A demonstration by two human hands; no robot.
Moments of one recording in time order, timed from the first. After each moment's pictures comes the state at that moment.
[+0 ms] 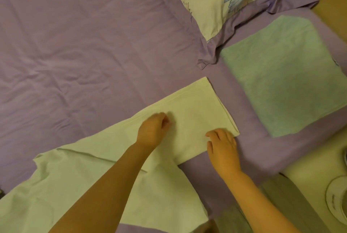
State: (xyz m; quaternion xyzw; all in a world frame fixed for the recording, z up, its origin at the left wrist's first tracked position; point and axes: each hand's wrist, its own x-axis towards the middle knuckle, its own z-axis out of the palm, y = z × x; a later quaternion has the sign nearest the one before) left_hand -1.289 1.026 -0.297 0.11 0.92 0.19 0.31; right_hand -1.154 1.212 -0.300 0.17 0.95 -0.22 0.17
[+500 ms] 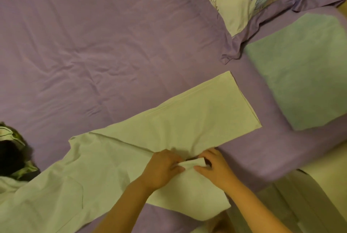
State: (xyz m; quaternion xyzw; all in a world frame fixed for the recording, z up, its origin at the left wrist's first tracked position) left_hand -1.193 0.935 -0.255 0.26 0.85 0.19 0.42; right_hand -1.114 1.130 -0.295 0.13 0.82 -0.48 0.28
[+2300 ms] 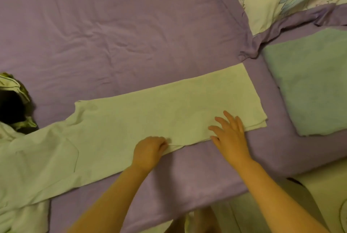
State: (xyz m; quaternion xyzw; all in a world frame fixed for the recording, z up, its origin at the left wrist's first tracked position) left_hand -1.151 0.901 -0.288 0.07 0.95 0.17 0.24; right_hand -1.143 1.164 -0.290 -0.05 0.98 -0.15 0.11
